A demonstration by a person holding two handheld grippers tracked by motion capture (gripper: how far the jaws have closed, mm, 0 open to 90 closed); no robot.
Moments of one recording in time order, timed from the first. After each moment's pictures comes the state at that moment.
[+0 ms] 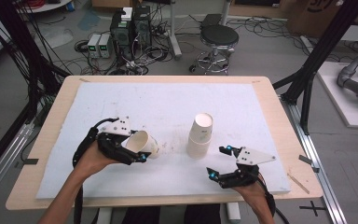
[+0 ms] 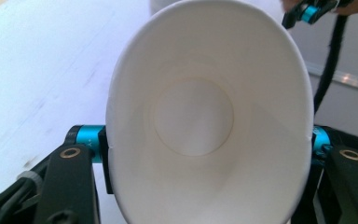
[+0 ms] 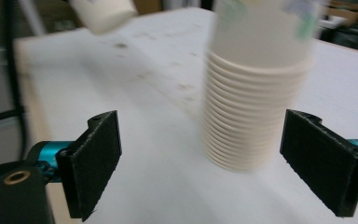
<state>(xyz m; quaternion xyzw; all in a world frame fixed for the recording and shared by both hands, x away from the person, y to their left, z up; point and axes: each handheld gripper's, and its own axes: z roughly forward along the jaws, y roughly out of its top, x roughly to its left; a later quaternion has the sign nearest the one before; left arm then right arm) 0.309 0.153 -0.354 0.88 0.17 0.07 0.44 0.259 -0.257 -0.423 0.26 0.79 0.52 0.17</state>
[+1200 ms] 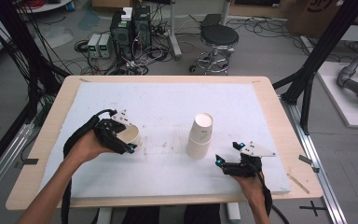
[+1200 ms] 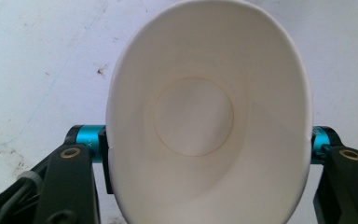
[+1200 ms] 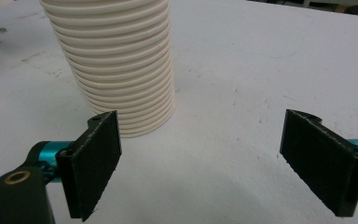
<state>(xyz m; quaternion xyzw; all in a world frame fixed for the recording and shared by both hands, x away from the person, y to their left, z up) 0.340 0.165 -0.359 0.93 0.23 0.09 0.29 0.284 -0.275 -0.451 0.39 0.76 0.47 0.23</state>
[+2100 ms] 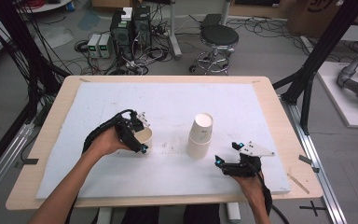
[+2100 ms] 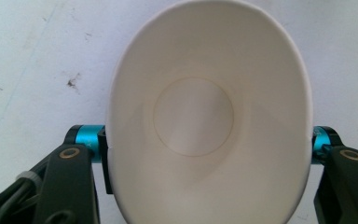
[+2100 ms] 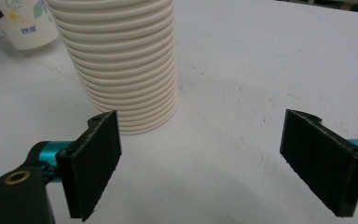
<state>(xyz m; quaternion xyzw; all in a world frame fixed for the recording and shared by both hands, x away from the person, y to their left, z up) 0.374 0.119 -0.389 0.95 0.21 0.05 0.22 0.285 -0.274 -0.451 0.38 0.77 0.47 0.22</state>
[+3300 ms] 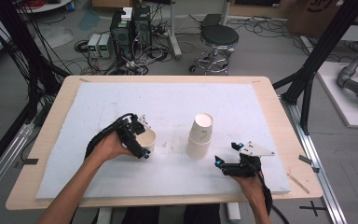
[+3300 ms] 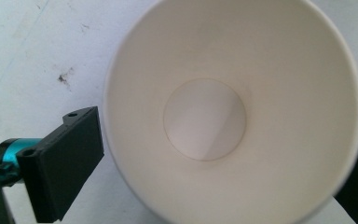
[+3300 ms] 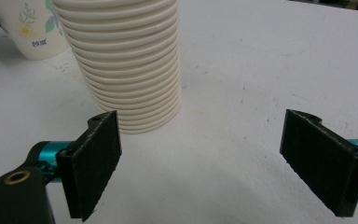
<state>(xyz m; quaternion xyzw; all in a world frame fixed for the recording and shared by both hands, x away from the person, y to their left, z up) 0.367 0.128 -0.408 0.93 0.24 0.07 0.25 0.285 -0.274 -0.451 0.38 0.77 0.47 0.22</state>
